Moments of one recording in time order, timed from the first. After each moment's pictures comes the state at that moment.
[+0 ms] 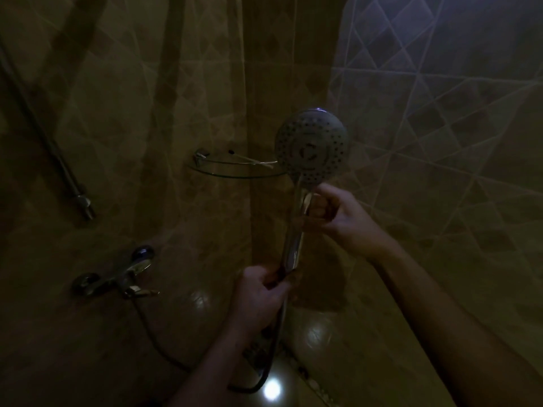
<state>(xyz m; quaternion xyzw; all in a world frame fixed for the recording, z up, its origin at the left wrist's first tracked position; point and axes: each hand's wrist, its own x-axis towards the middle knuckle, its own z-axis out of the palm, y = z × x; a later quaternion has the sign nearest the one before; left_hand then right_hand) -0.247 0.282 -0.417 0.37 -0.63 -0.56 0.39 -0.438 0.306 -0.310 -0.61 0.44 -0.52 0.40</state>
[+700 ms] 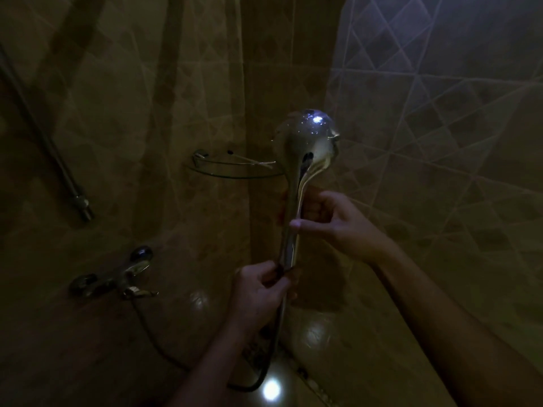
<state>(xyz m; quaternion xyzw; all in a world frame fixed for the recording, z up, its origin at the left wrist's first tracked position) -0.246 0.282 -0.412 0.33 -0.65 -0.54 0.43 -0.428 0.313 -0.304 -0.61 0.48 -0.50 0.39</state>
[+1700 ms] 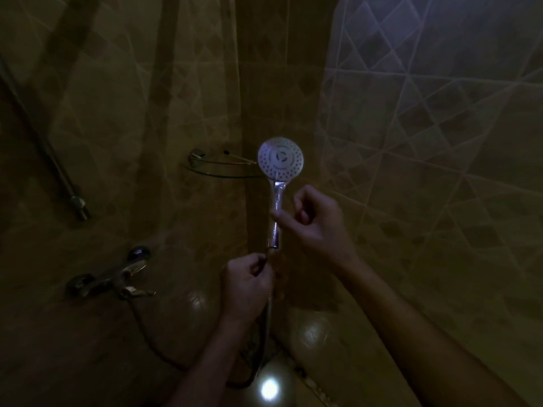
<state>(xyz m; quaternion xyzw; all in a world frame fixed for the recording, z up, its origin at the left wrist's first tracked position) -0.249 0.274 -0.418 0.36 -0.60 -0.52 0.49 -0.391 0.307 -0.323 -0.62 0.51 -0.58 0.11</state>
